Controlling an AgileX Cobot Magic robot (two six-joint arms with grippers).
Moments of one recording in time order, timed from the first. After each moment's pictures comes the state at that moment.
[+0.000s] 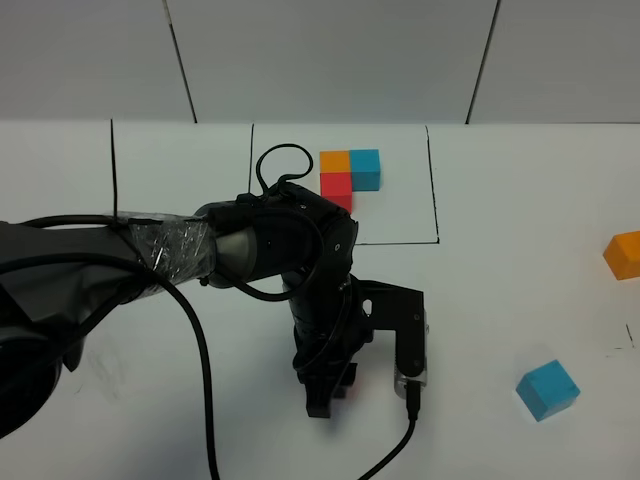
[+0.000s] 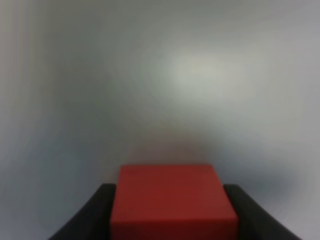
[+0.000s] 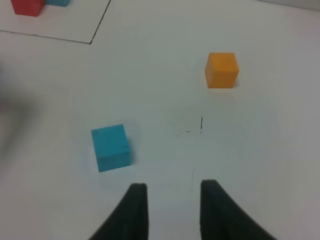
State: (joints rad) left arm -0.77 2.16 -1.46 -0.11 0.82 0.98; right arm 0.00 0.01 -0.50 0.03 1.07 -0.13
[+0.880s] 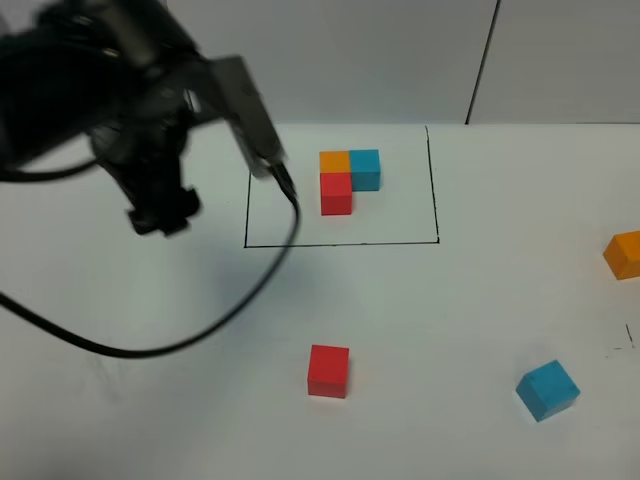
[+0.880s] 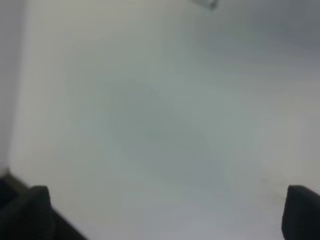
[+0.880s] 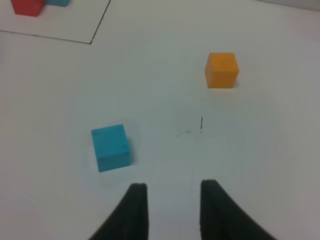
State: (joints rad) left arm -0.57 1.69 -1.54 0.57 1.17 0.28; right arm 0.00 0.01 -0.50 0.03 1.07 -0.13
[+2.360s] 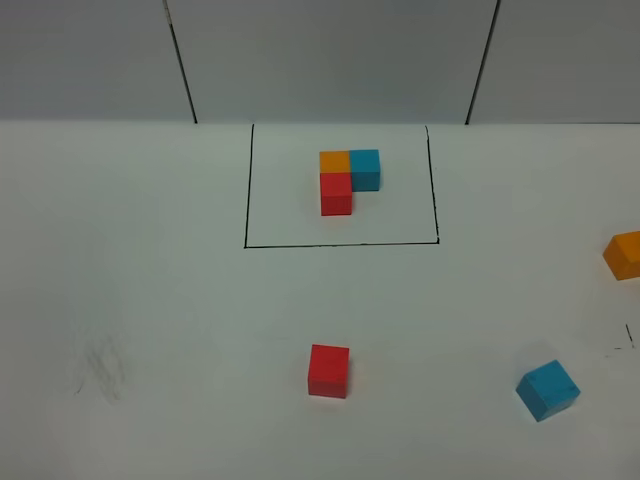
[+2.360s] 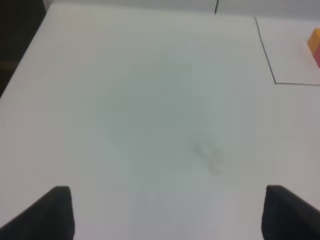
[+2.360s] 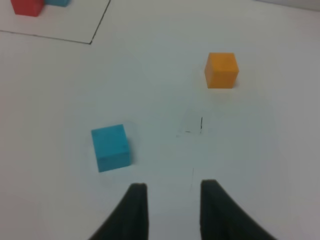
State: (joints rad) left arm -0.05 -0.01 -0.55 0.09 1.09 -0.13; right arm 0.00 0.01 -0.50 0.03 1.07 -0.13
